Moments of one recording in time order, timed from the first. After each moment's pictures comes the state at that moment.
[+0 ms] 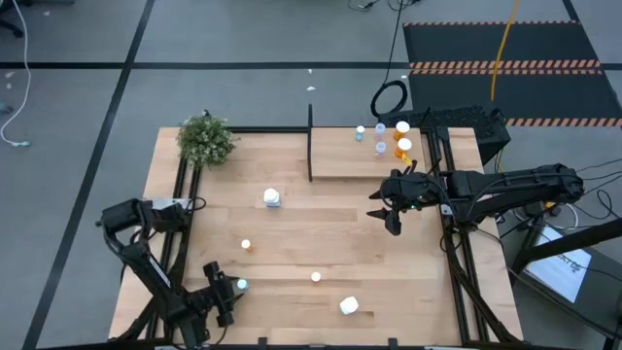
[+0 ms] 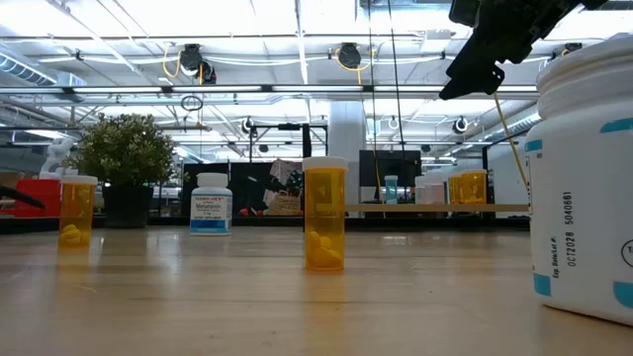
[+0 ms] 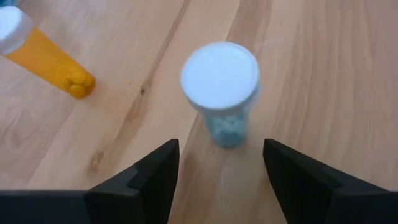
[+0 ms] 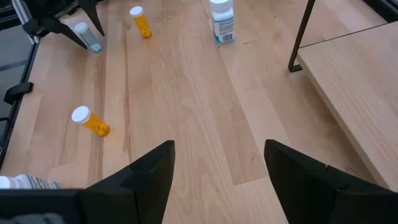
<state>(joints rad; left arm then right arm) -1.14 1.85 0.93 -0.69 -0.73 -1.46 0.04 0.95 0.73 -0.46 0.08 0.30</state>
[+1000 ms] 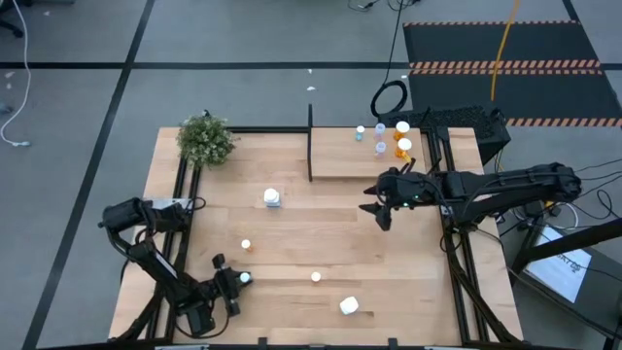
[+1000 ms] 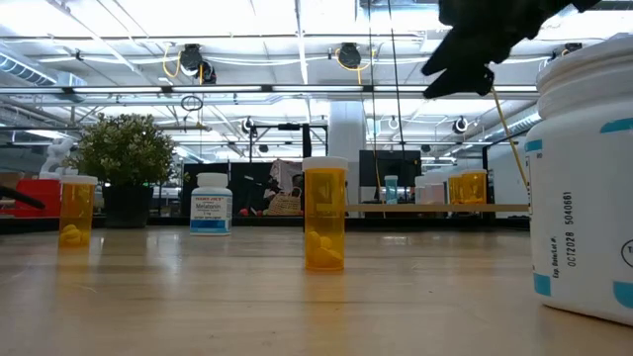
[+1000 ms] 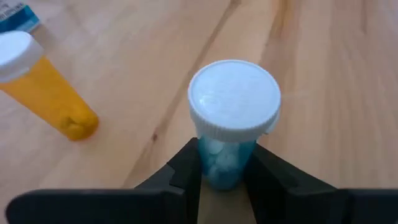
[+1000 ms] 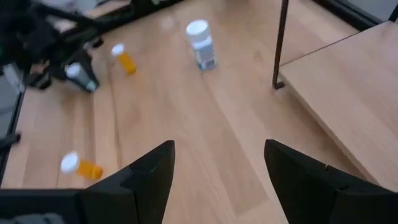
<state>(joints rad) -1.09 1.85 0.74 -0.35 -0.93 -1.38 0.04 1.00 0.73 -0.34 0.17 0.41</state>
